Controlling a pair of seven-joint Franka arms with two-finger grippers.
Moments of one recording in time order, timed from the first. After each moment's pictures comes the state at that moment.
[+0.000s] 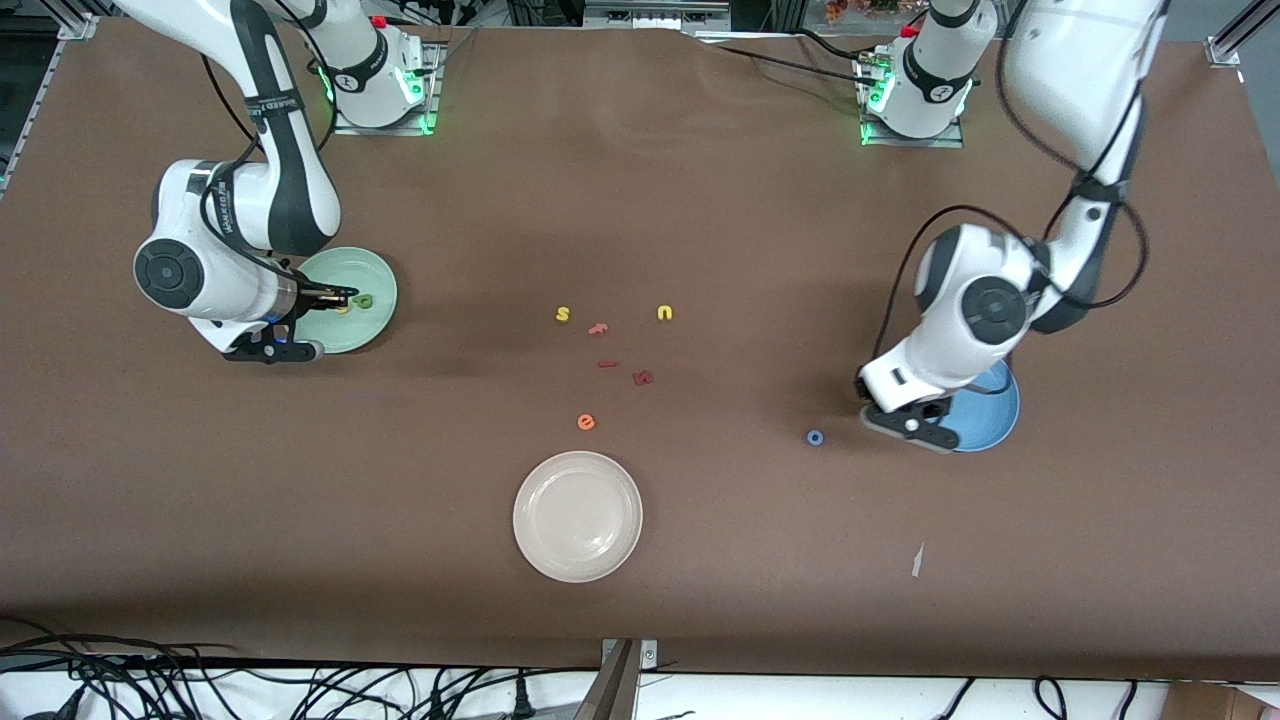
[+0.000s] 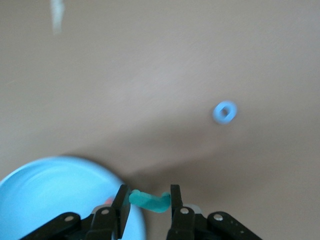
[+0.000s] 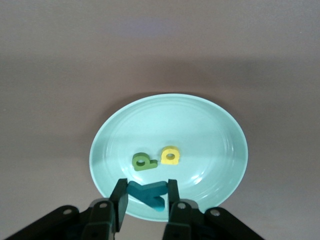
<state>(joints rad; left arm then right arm) -0.17 0.41 -0.03 -1.93 0.04 2.37 0.11 0.67 0.31 -0.61 -2.13 0.14 2.07 -0.04</state>
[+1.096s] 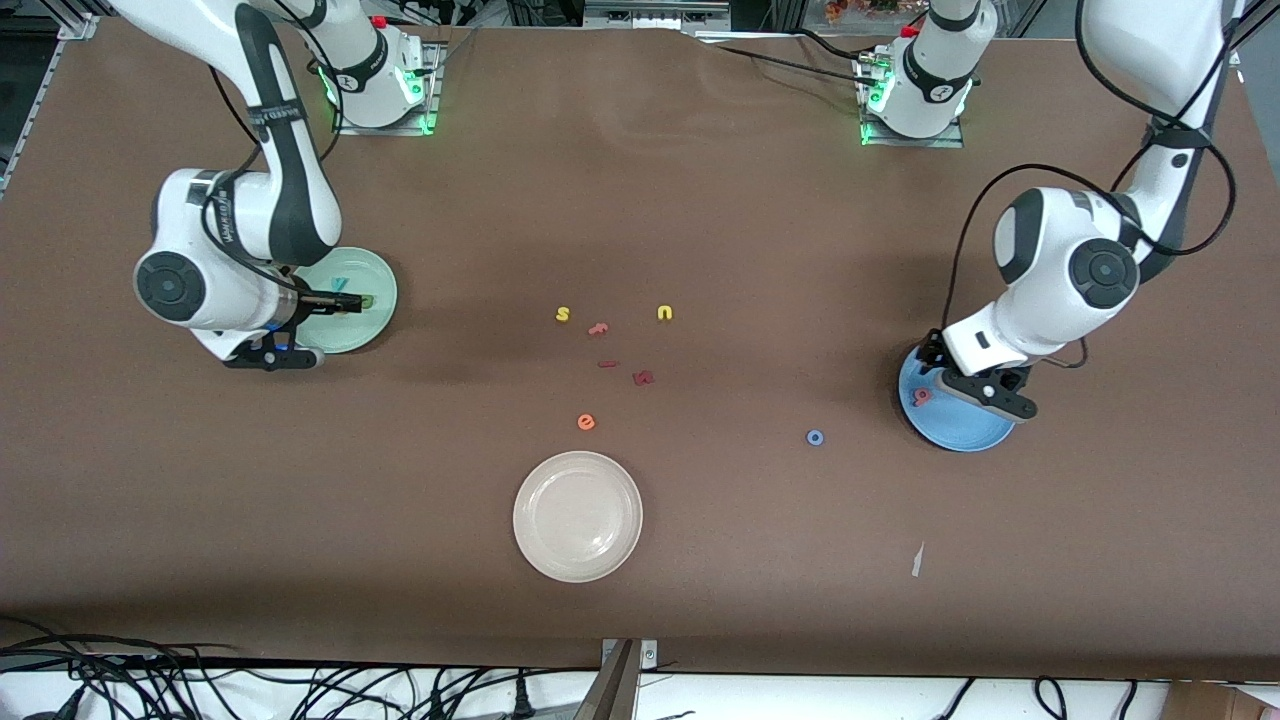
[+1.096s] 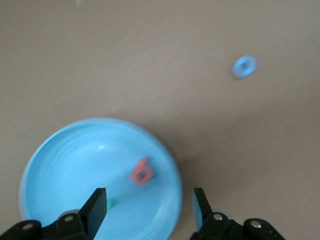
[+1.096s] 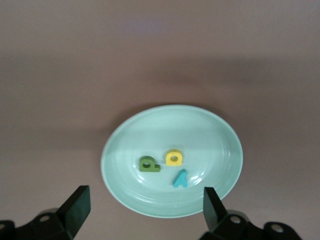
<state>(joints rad) -0.08 0.33 -0.05 -2.04 -0.06 2.41 0.33 0.66 0.33 -0.60 -1.98 0.15 1.96 -0.04</state>
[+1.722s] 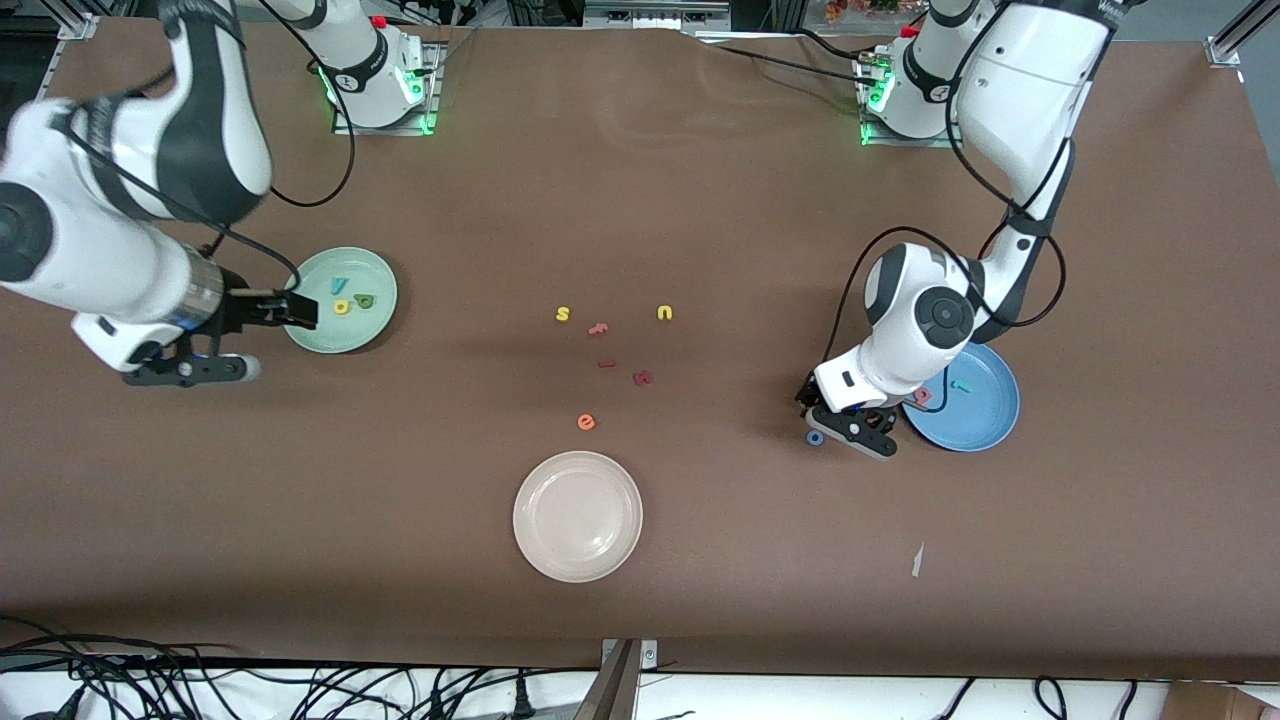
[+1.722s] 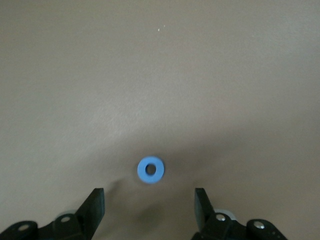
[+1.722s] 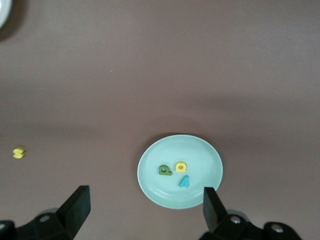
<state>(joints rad) -0.28 0.63 -0.04 -1.85 -0.13 2.64 0.24 0.66 0.28 -0.62 -1.58 0.15 1.65 -0.04</state>
